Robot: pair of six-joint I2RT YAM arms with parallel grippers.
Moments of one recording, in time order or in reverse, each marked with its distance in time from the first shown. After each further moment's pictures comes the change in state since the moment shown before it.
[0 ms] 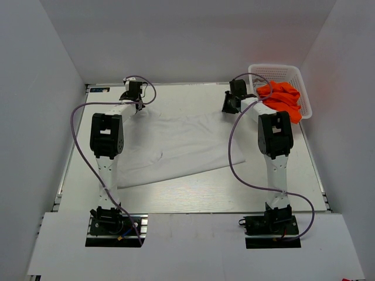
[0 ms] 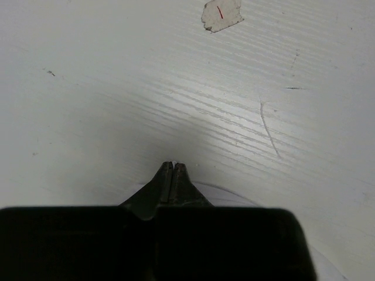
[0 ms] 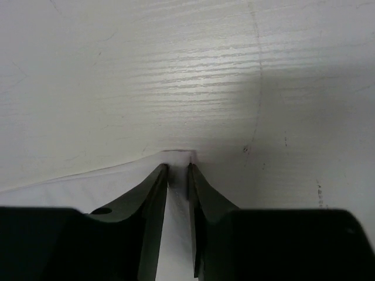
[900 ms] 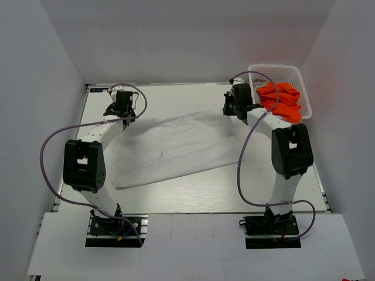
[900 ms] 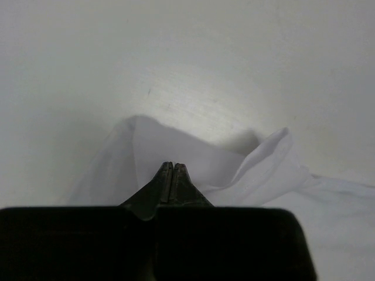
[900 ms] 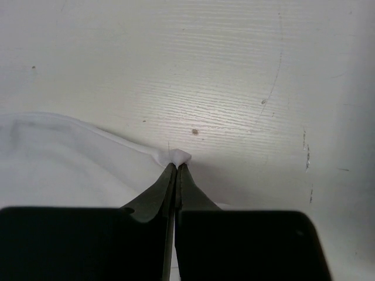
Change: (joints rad) left arm -0.018 -0.590 -0.509 -0.061 0.006 -0.135; right arm 0.061 -0.380 -0.404 0.227 0.001 -0.167
